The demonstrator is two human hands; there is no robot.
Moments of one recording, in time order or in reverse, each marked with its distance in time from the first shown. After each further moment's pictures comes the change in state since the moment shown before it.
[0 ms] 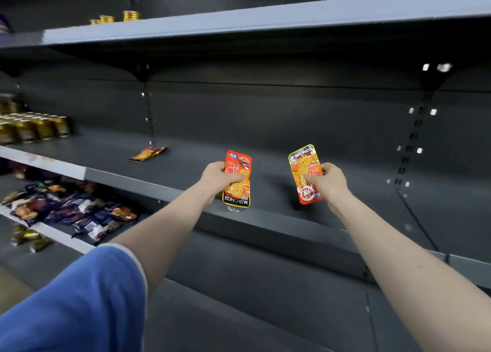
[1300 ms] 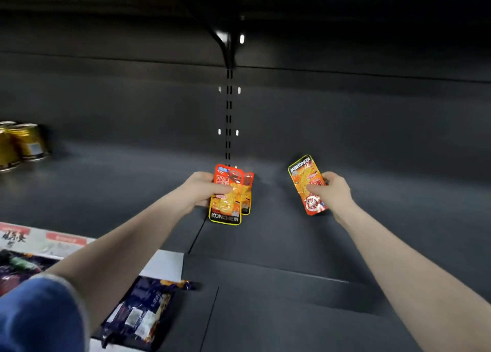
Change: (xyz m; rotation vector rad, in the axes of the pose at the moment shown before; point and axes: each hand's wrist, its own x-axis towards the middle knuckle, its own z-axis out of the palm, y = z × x) left_hand 0.347 -0.173 -0.388 0.028 -0.352 -0.086; right_hand 0.126 -0.120 0.460 -0.147 0.156 0.117
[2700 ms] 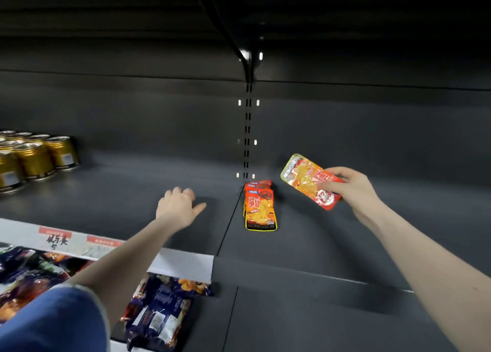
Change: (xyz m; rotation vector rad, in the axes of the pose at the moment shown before) left_hand -0.010 -0.058 -0.064 1.047 0.406 0.050; right_hand -0.028 -0.032 -0.016 0.323 -0.178 -0.144
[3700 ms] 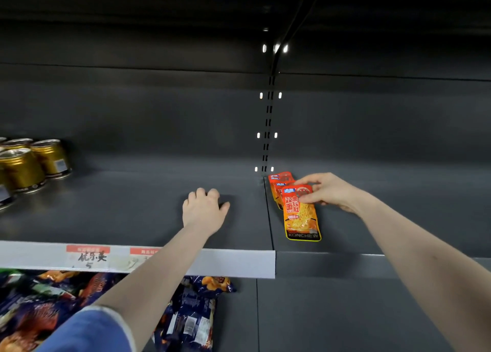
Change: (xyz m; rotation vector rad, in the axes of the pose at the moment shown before) left_hand 0.006 -0.036 0.011 -0.101 0.020 0.160; right_hand -0.014 -0.018 0.106 -0.402 -0.268 0.238
